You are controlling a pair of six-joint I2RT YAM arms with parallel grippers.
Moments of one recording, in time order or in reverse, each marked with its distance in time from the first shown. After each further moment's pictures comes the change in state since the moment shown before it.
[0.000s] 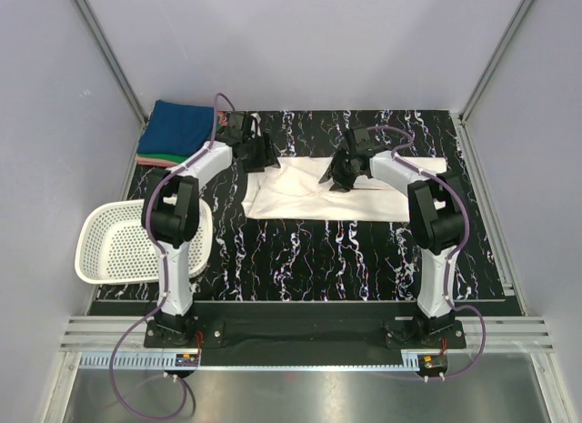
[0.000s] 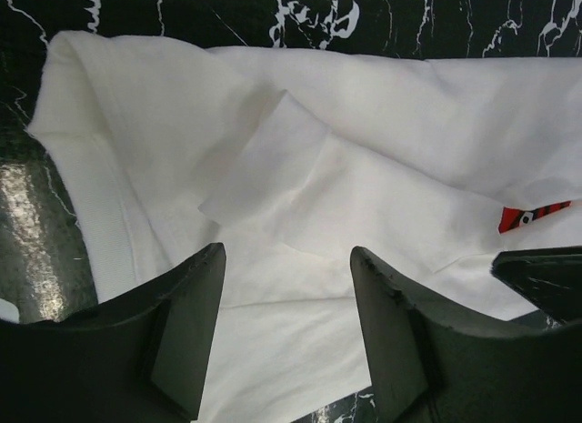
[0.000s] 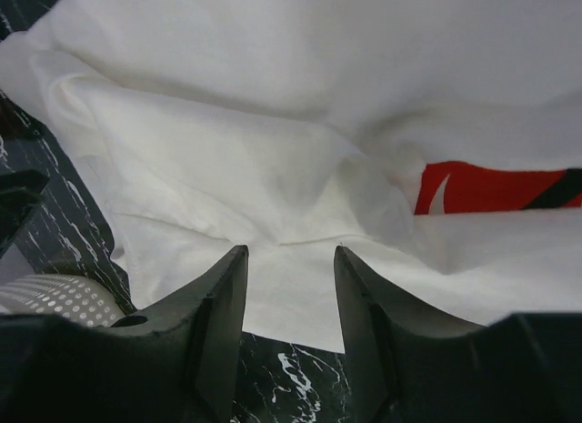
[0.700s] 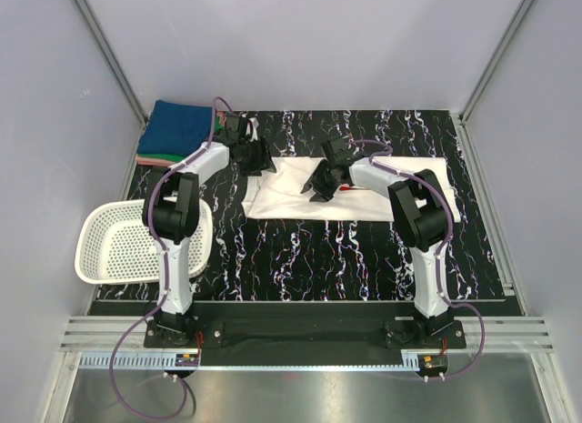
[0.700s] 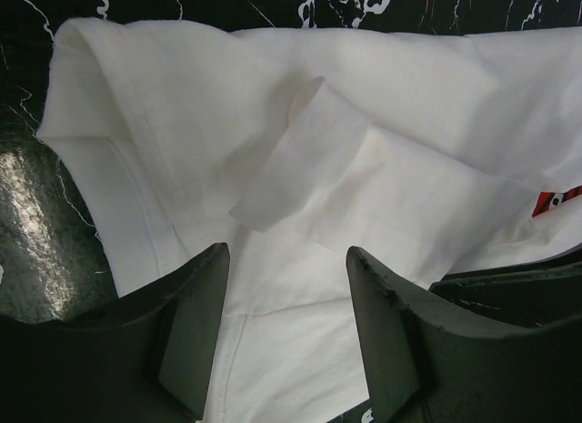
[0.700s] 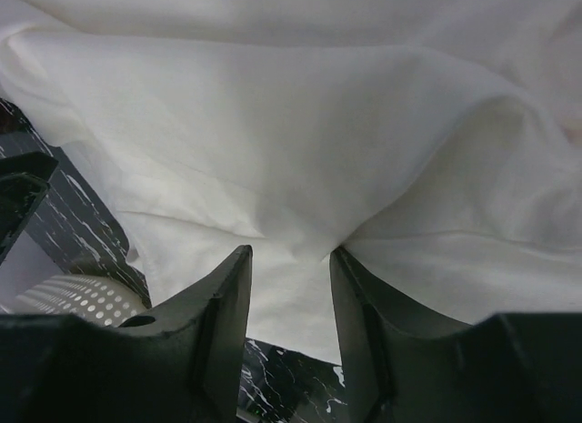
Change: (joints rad) left arm 0.035 0.046 0.001 -0.008 0.081 0.063; right arm 0.116 0.086 -0.002 0.033 0.002 0.245
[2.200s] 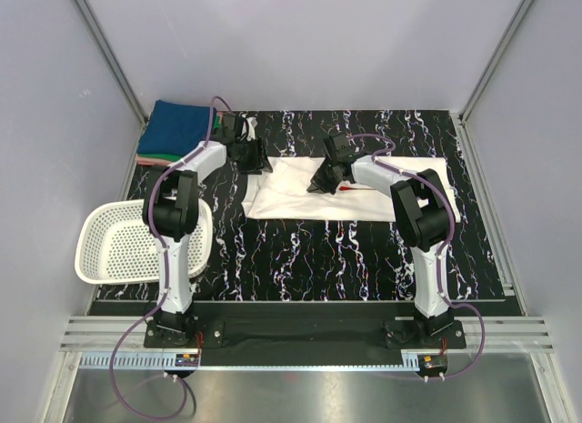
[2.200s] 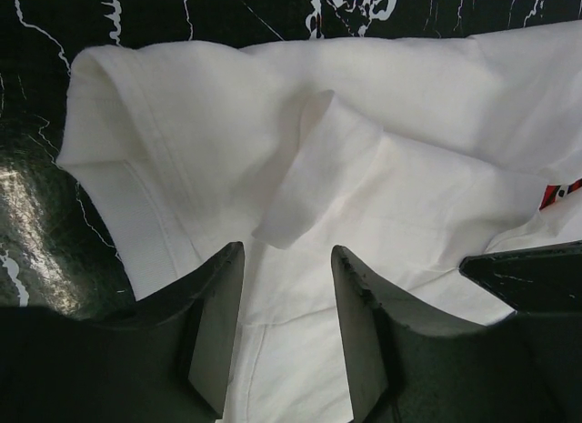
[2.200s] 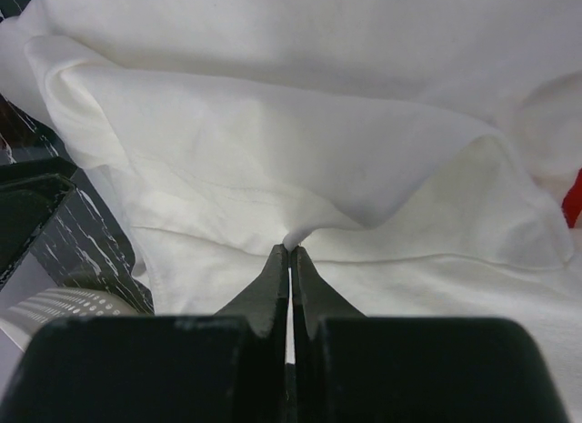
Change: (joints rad) left arm 0.032 0.030 0.025 0.002 0.052 0.051; right arm -0.017 0.002 0.020 0.011 0.043 -0.050
